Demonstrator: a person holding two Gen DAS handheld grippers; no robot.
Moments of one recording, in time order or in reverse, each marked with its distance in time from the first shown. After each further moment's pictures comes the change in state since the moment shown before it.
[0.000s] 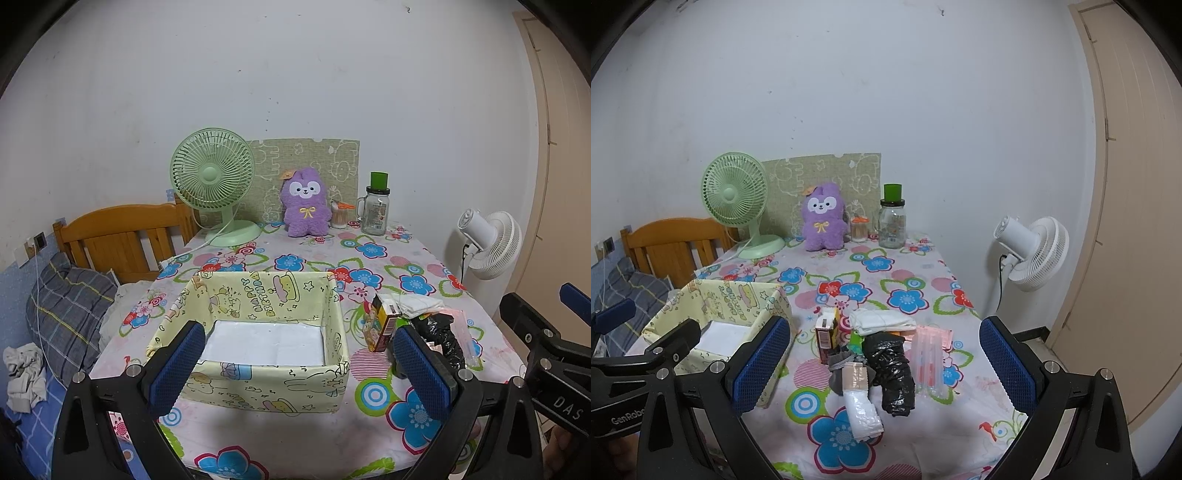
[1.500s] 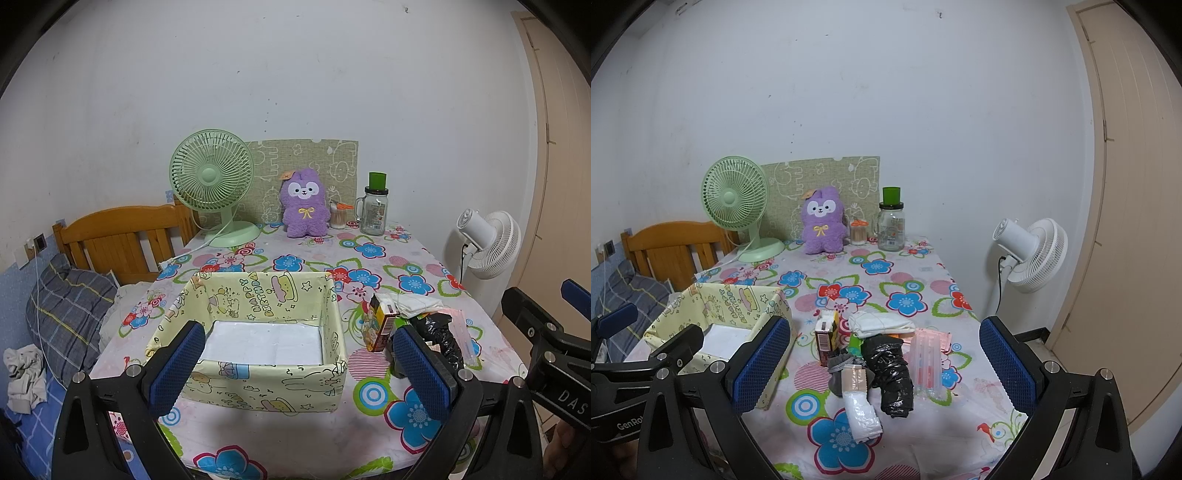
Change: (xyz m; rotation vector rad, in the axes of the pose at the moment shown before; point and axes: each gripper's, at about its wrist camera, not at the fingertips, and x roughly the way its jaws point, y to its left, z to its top) left arm -0.003 0.001 0.000 0.003 -0.003 -0.003; right arm -0.004 -0.002 0.005 0.002 -0.009 -0.002
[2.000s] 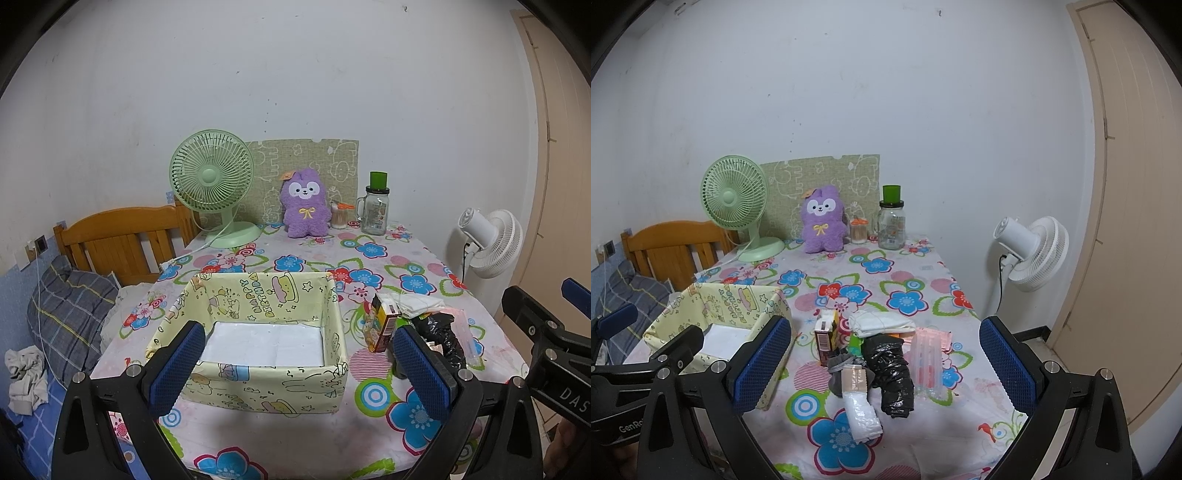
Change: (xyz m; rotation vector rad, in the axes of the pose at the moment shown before) left arm -0.001 0.000 -0.001 0.003 -0.004 0.005; right arm 0.002 0.000 0.000 0.002 0.005 0.003
